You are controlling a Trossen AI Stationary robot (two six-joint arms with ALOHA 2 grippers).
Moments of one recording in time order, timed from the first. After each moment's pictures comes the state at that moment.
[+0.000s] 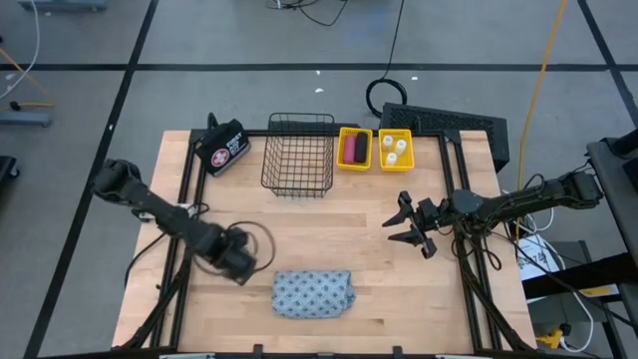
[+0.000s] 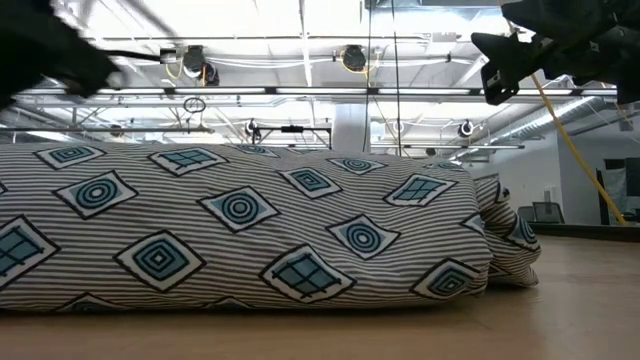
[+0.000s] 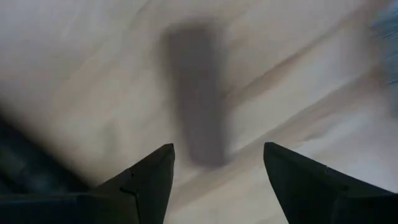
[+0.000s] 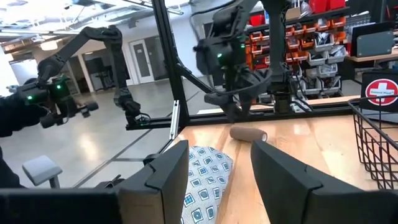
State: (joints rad) left arm -0.52 1.40 0.92 -1.10 0.12 -1.45; right arm 0.11 0.76 0.14 0.73 -0.21 0.22
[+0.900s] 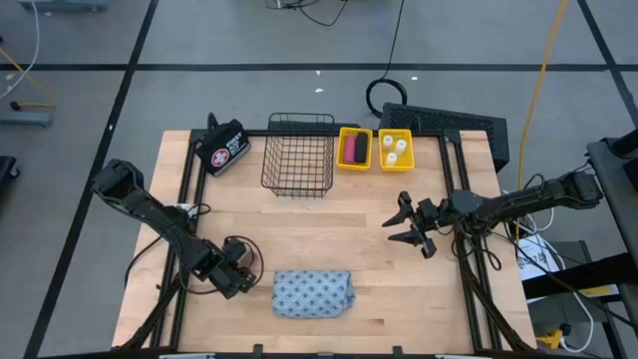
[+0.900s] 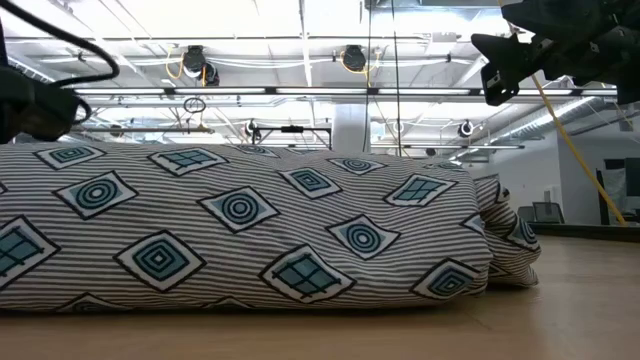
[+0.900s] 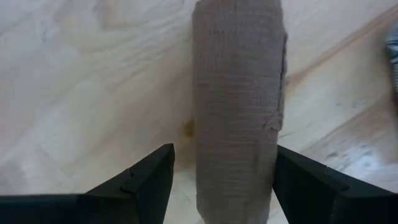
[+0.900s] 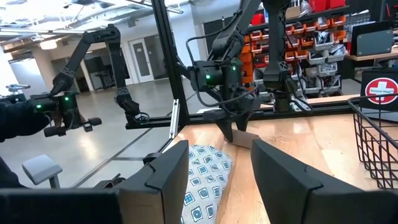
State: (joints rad) left arm -0.71 1.42 0.67 -0.66 -0.11 -1.71; right arm 0.11 0.75 0.14 0.72 -0.21 0.22
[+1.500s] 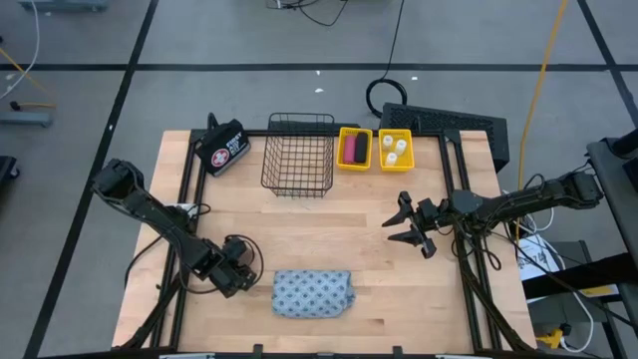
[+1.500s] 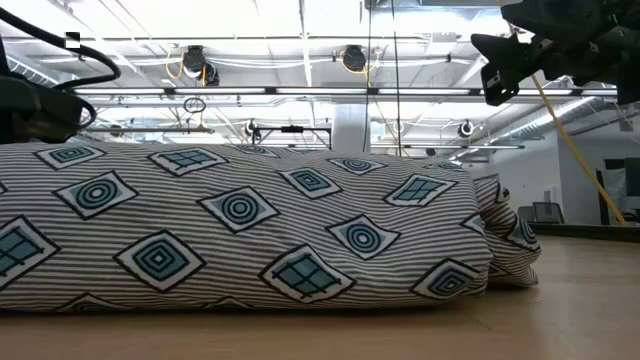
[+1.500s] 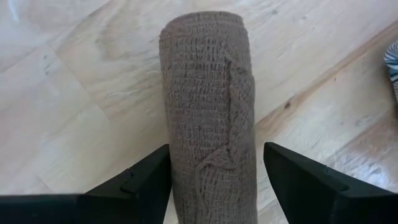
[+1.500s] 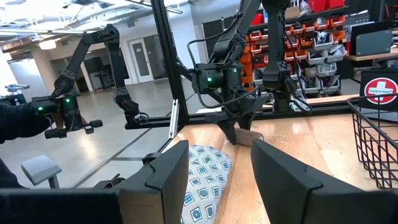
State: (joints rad) left arm -0.71 1.42 0.64 -0.61 -0.19 -1.67; right arm 0.11 0.75 0.14 0.72 -0.21 0.22
